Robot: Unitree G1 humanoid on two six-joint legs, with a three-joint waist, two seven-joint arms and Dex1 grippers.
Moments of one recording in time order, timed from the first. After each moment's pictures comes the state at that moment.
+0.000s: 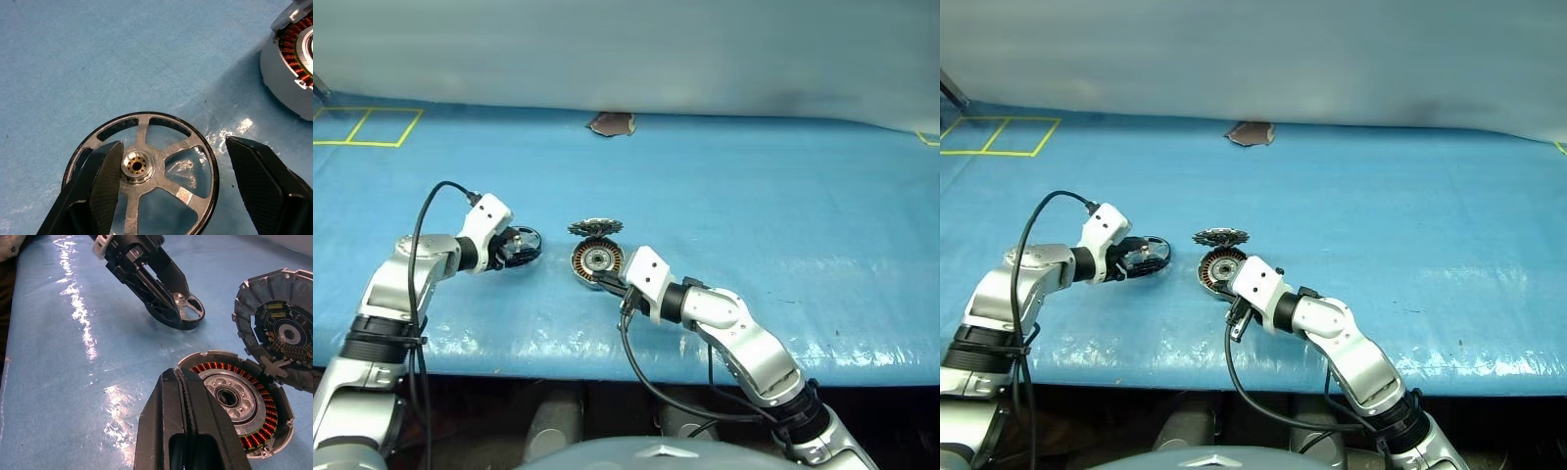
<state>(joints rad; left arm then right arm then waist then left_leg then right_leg) -0.37 0.74 -0.05 0.06 -0.25 0.69 -0.85 -0.17 -0.31 0.45 -0.44 0.10 0.50 0.59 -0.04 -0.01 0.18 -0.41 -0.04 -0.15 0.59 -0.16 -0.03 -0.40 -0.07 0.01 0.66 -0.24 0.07</state>
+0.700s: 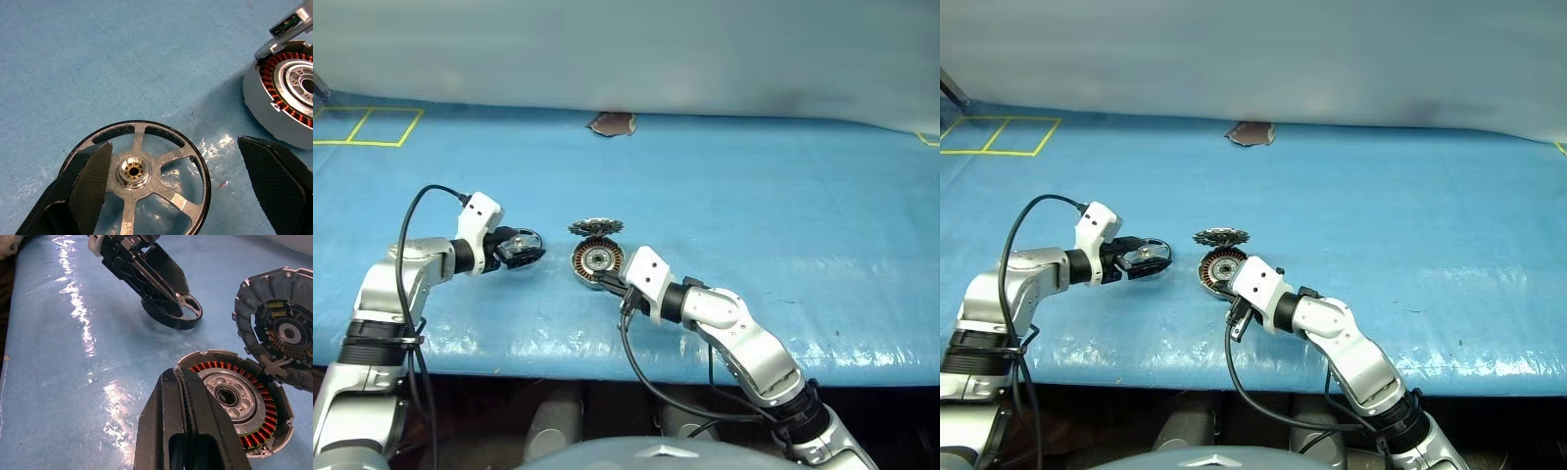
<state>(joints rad) -0.36 0.72 0.03 0.06 -0.33 0.74 -0.84 -0.17 -0.31 0.45 -0.44 0.10 0.50 0.59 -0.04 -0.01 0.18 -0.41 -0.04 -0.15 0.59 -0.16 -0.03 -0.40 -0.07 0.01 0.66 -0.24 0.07</state>
